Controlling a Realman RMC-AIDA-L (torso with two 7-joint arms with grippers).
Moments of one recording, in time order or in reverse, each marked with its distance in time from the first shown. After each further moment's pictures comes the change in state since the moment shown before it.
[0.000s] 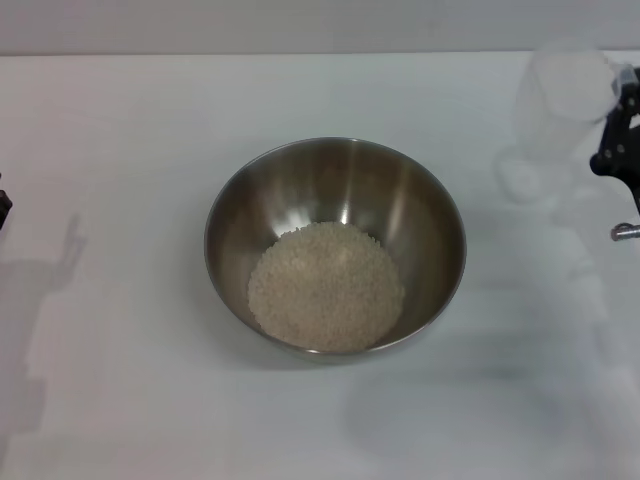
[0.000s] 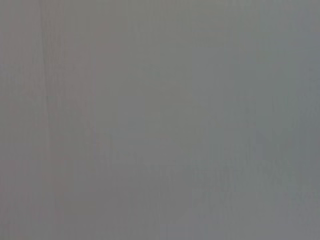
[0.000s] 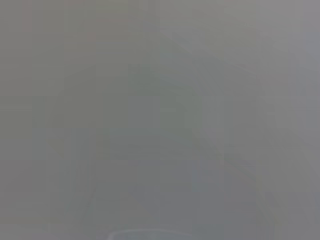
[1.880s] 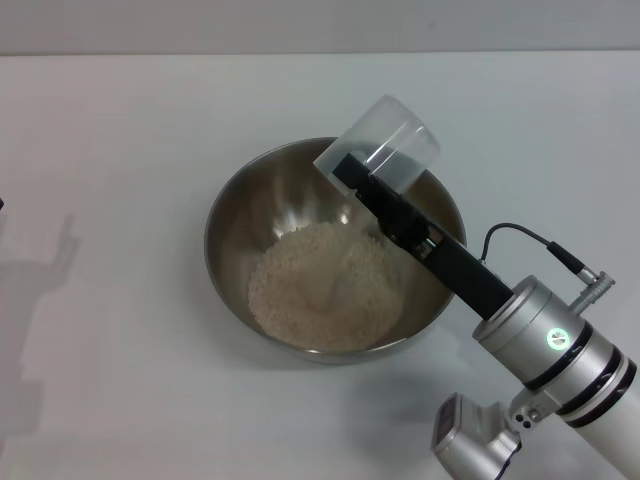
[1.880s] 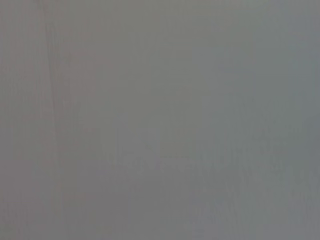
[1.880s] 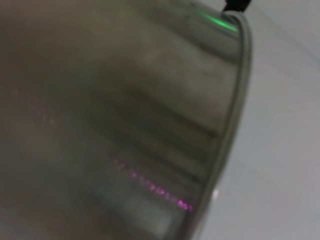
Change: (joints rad) left arm 0.006 0.000 -0.014 -0.003 0.001 0.008 0.023; right arm 0.114 0.003 -0.302 0.124 -0.262 0.054 -1.976
